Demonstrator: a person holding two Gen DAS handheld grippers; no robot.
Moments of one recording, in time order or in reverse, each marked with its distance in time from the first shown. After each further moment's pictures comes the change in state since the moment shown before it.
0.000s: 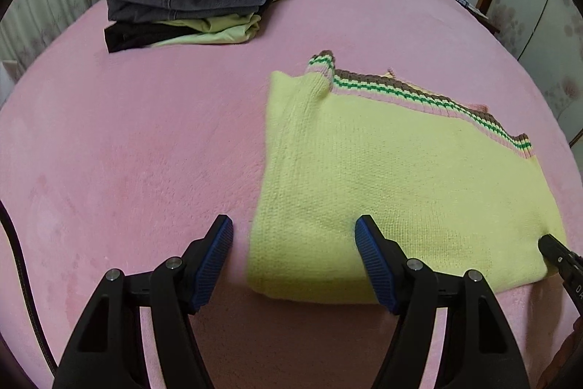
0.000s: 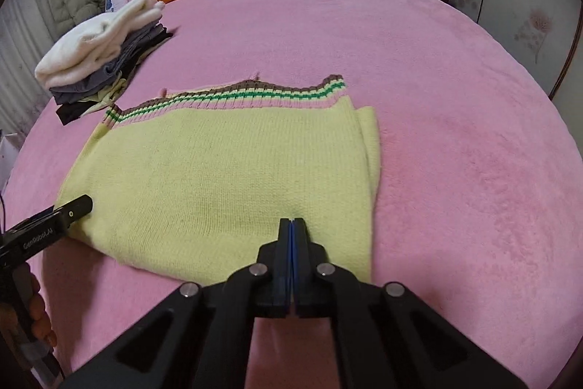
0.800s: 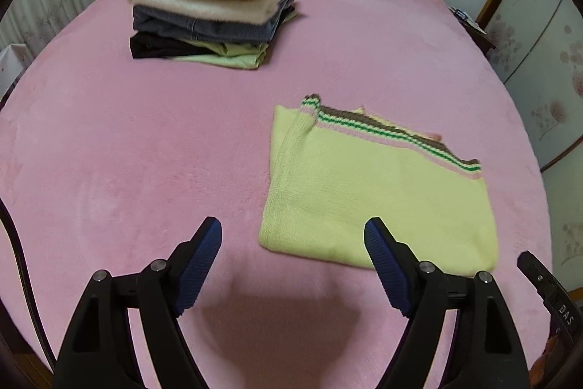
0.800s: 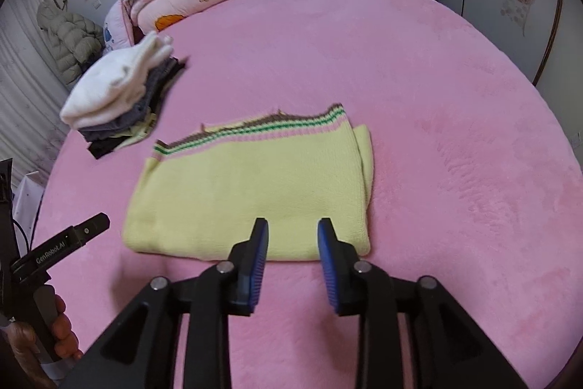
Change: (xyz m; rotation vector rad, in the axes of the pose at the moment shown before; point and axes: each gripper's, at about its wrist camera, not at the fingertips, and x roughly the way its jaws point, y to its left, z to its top) left arm -0.100 0.006 0.035 -0.062 0.057 -0.048; right arm -0.089 0.013 0.017 0.130 0.018 0.068
